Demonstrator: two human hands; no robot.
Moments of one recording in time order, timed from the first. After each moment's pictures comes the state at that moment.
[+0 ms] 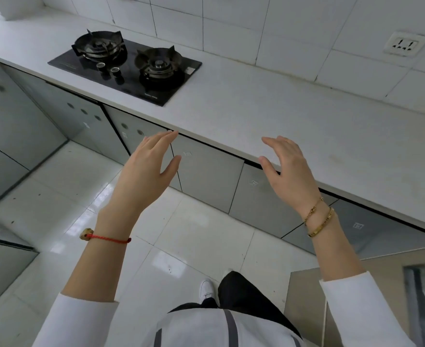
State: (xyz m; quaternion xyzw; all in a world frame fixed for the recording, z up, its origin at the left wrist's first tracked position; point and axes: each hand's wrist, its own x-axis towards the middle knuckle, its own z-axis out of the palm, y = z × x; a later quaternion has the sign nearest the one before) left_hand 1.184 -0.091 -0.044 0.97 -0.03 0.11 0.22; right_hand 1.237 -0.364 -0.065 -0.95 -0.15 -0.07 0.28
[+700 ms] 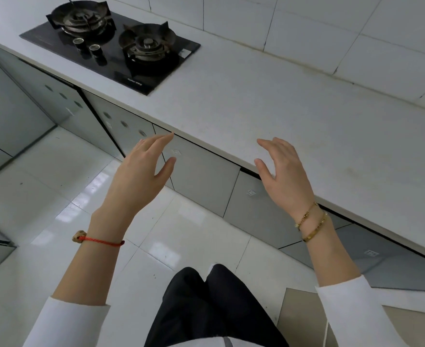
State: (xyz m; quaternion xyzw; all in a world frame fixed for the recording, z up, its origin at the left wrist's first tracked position) left_hand 1.287 -0.118 -0.145 0.97 0.01 0.10 0.22; right_hand 1.349 -0.388 -0.158 -0.94 -0.17 -0.06 0.28
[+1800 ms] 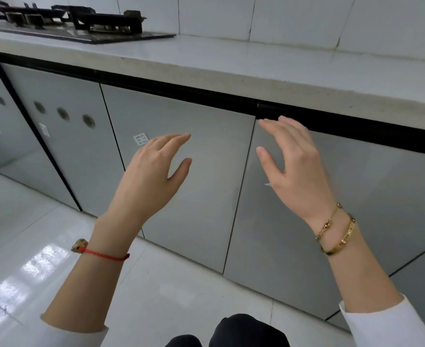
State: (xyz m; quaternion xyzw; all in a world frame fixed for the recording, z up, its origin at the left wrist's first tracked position) left_hand 1.376 -0.139 -0.503 0.93 -0.12 0.28 0.19; right_hand 1.397 -0.381 -0.483 -0.88 -0.23 -0.35 0.22
